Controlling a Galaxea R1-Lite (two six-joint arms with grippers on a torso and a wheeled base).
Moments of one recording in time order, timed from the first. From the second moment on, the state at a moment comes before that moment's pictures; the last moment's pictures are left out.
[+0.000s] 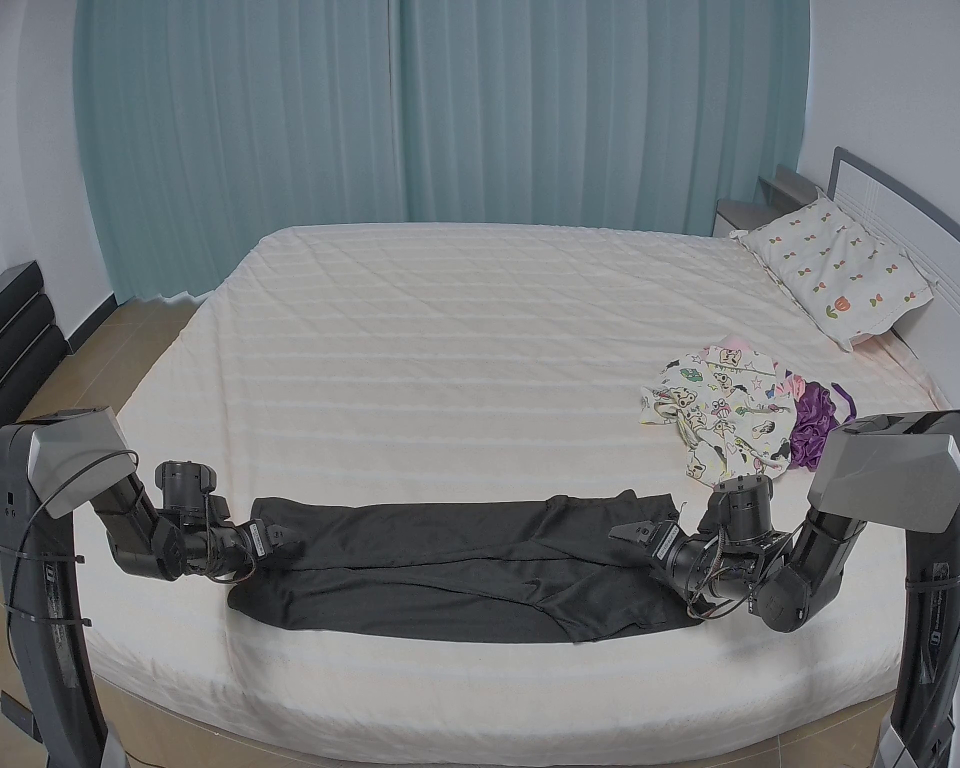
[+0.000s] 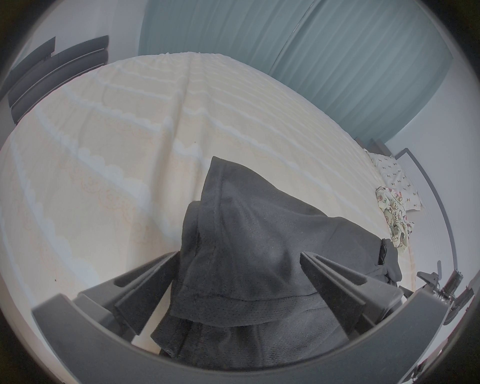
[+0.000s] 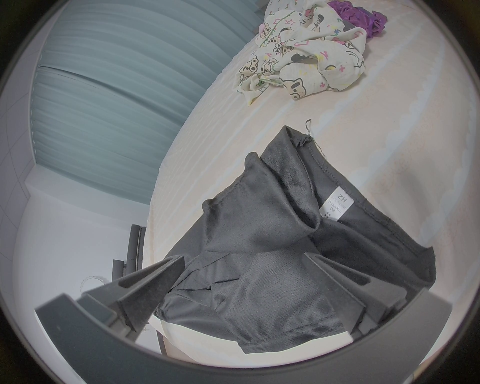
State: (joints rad) left arm 0.10 2.39 -0.88 -0.70 -0.27 -0.34; right arm 0.33 2.33 -0.65 -1.09 0.15 0.95
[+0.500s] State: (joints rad) left arm 0.10 2.39 -0.87 -0.70 -0.26 -0.33; right arm 0.33 2.33 -0.65 -1.09 0.16 0.94
